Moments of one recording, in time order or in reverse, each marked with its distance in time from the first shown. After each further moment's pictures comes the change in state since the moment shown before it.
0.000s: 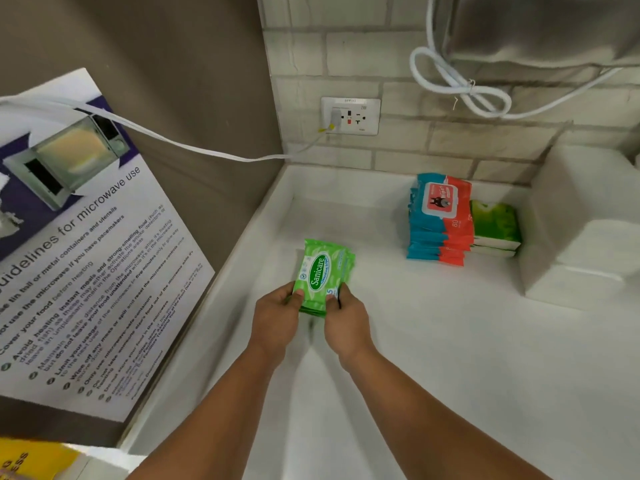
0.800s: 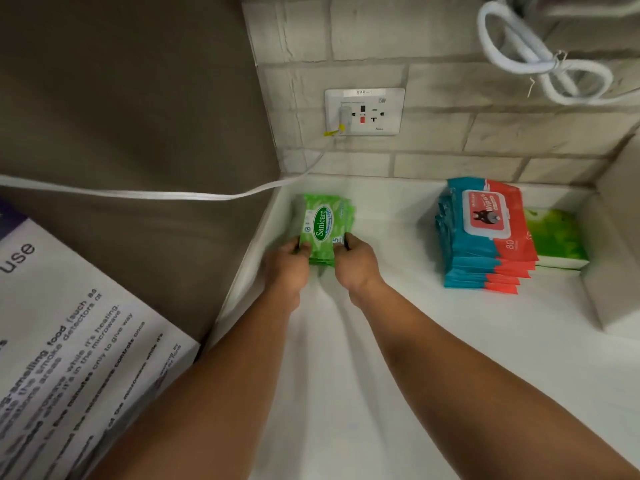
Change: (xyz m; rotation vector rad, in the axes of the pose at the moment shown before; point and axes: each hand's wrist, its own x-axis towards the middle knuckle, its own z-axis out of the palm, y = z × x) left_hand 0.198 0.031 0.029 0.082 0.088 0.006; right_hand 0.176 -0.059 0.021 0.144 0.027 0.045
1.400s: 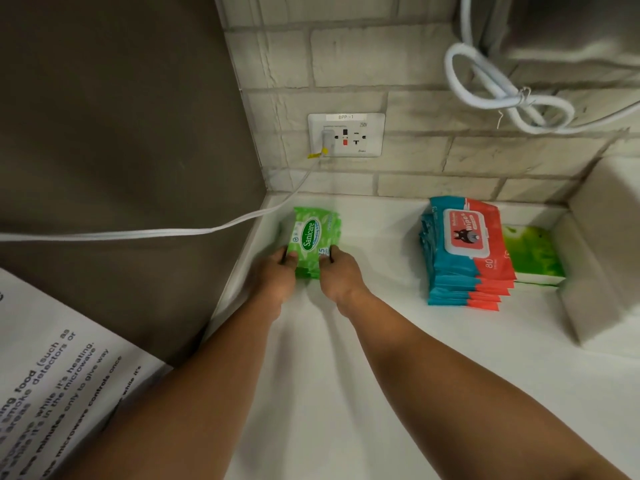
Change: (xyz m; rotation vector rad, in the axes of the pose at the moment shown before) left_hand 0.009 0.018 -0.001 0.228 -0.068 0.053; right_hand 0.011 -0.013 -0.004 -0.175 -0.060 0.001
